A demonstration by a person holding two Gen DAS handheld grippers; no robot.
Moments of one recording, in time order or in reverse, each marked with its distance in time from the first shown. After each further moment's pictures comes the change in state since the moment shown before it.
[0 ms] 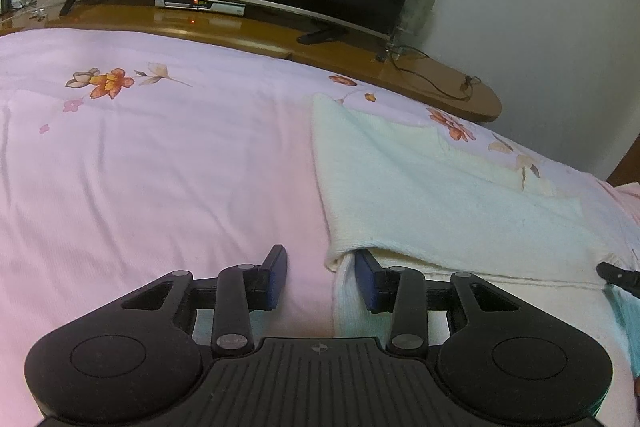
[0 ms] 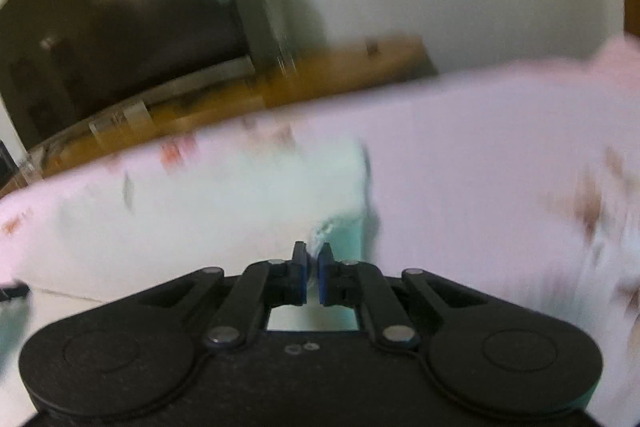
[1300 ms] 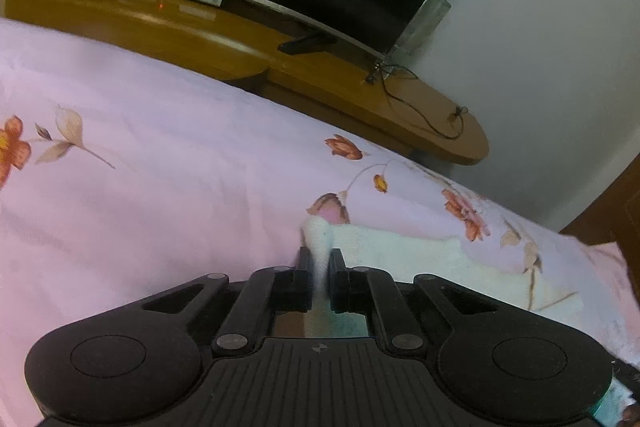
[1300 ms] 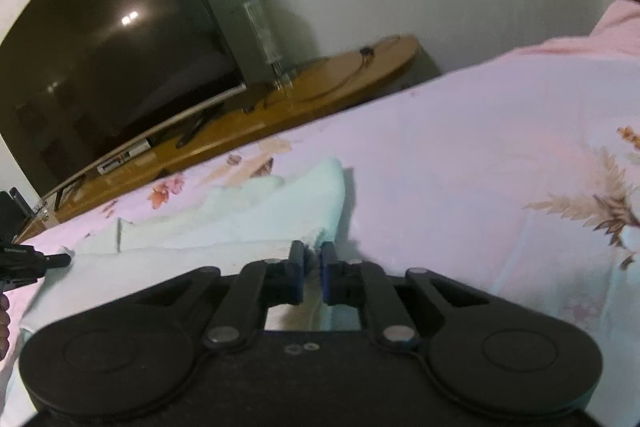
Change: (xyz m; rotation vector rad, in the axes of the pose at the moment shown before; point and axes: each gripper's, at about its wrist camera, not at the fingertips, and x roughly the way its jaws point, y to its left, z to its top) left arm 0.102 0.026 0.094 -0.100 0.031 -0.146; right arm 0.006 -0.027 0.017 0.089 -0.085 0.068
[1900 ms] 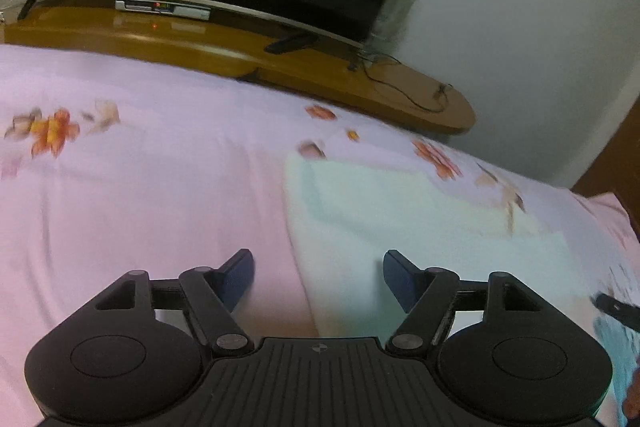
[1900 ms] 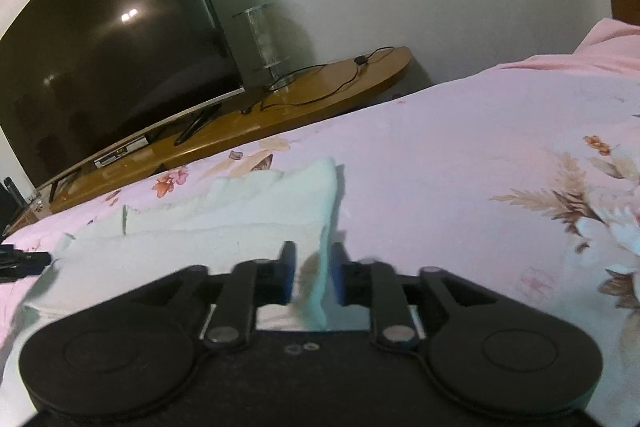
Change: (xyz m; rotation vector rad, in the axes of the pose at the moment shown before) left arm -0.065 -0.015 -0.051 0.119 0.000 0.011; right arm -0.029 0.004 -0.009 -0.023 0.013 -0.030
